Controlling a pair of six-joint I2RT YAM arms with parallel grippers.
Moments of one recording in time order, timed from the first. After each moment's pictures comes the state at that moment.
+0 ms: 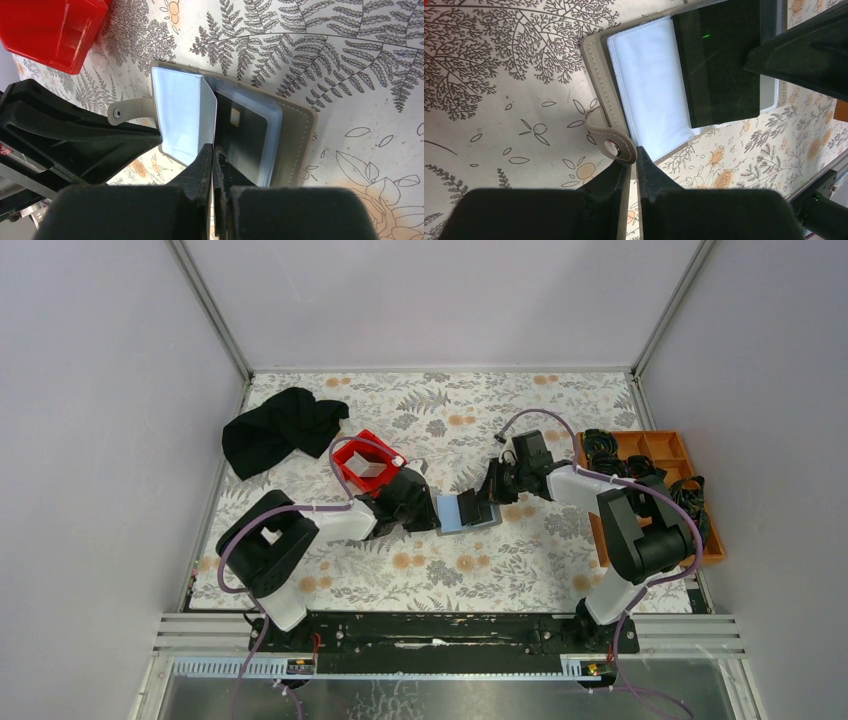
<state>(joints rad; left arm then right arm) -0.74 1.68 0.76 0.12 0.09 -0.77 0.36 1.69 0.88 -0.13 -0.49 0.47</state>
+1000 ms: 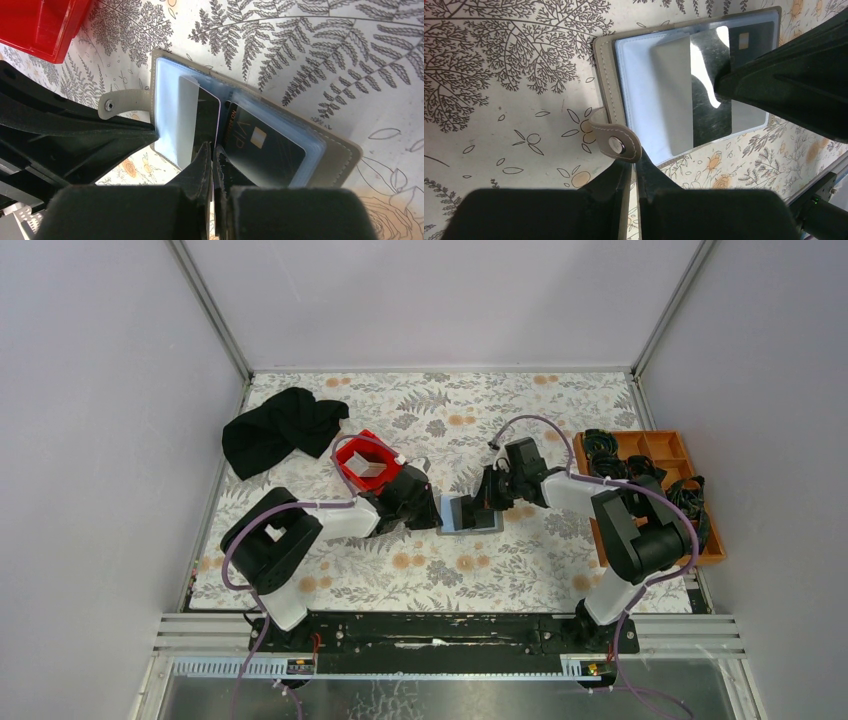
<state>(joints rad) -0.74 1.71 0.79 0.11 0.09 -0.77 0.41 1.69 0.82 -0.07 -0.46 0.47</state>
